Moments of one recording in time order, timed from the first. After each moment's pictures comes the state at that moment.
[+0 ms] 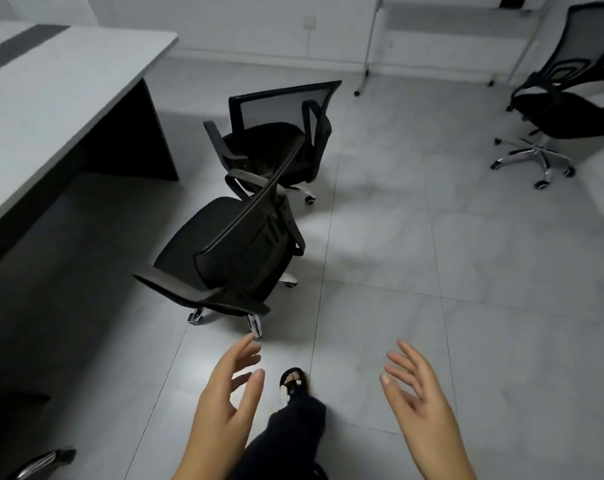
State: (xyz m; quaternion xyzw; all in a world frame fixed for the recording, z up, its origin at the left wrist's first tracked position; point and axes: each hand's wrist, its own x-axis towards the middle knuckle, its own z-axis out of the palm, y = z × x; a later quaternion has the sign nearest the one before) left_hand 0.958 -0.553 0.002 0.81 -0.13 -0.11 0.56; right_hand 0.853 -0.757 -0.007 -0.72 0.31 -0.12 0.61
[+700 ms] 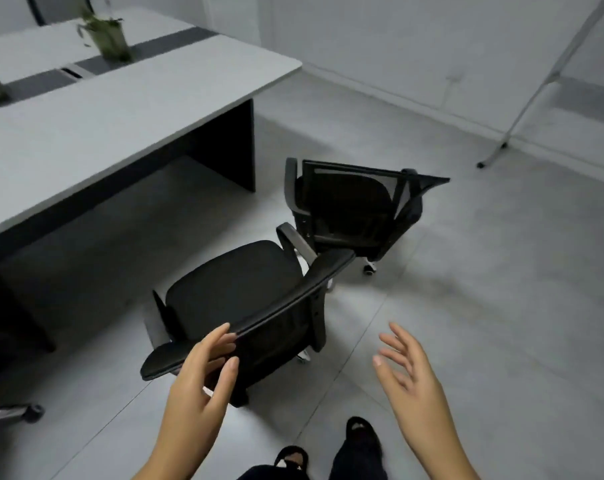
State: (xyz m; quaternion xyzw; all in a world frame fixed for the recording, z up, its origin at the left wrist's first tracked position) left_hand 1.193 -0.715 0.006 0.84 0.05 0.08 0.53; right_hand 1.207 -0.968 0.008 -0.78 0.10 0.01 0.62
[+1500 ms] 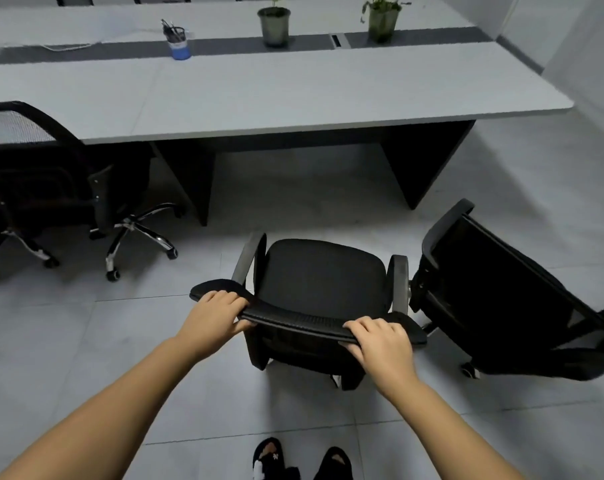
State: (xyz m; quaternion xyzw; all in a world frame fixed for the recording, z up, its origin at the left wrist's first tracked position) left_hand 1.241 -0.706 -0.055 0.97 0.23 -0.03 0.02; right_hand 1.437 -0.936 -0.065 -0.84 -0.54 -0.02 0.08
